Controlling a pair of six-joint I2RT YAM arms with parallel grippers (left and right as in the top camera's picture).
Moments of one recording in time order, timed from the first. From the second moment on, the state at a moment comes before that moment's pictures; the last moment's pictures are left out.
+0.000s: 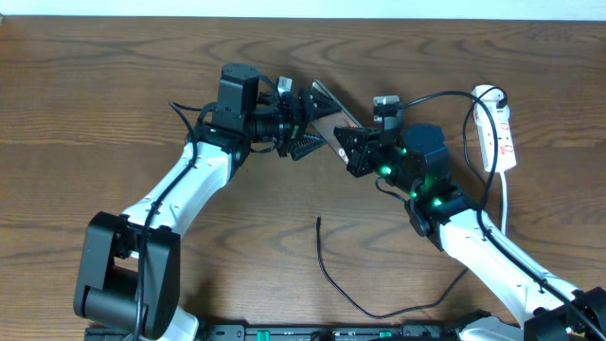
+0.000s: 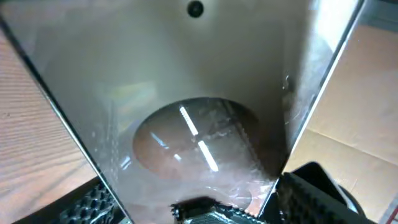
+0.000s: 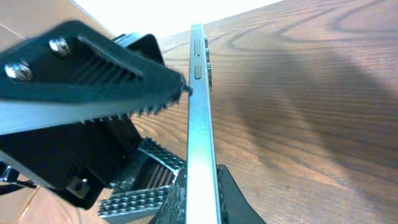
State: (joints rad) left arm -0.30 1.71 1.10 0.02 0.96 -1.33; right arm 0.42 1.39 0.71 0.33 -0.37 0.53
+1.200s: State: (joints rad) left arm 0.03 1.71 1.10 0.26 1.08 -1.30; right arm 0.42 1.40 0.71 0.63 -0.41 1.54
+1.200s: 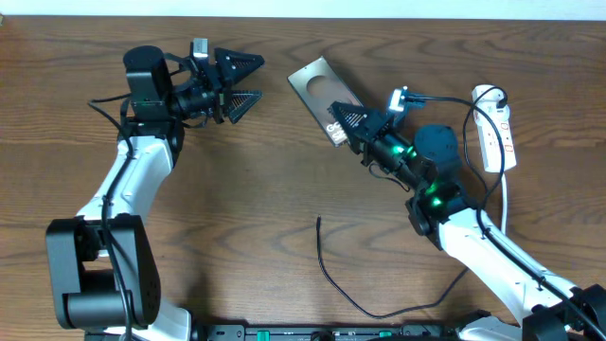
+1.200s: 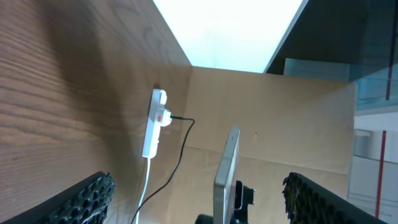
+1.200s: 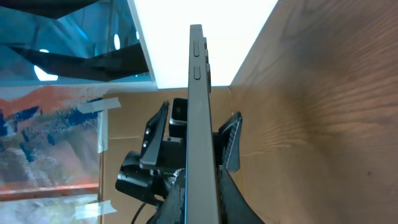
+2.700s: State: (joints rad) left arm -0.23 1.71 1.10 0.29 0.88 -1.56; right arm 0.48 1.40 0.71 0.62 -0.35 1.89
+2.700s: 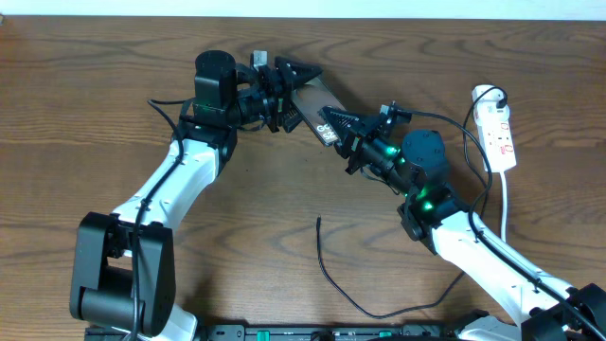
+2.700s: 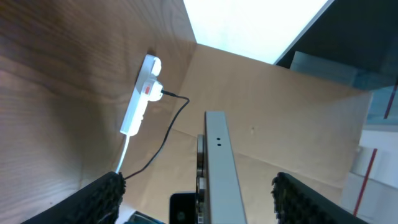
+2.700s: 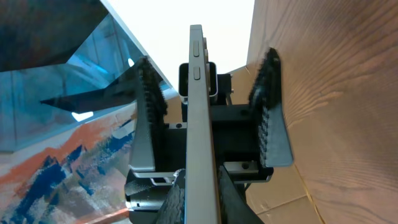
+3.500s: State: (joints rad) left arm -0.22 1.71 1.10 0.29 0.87 -1.55; right arm 0.50 1.40 0.70 0.63 -0.34 1.90
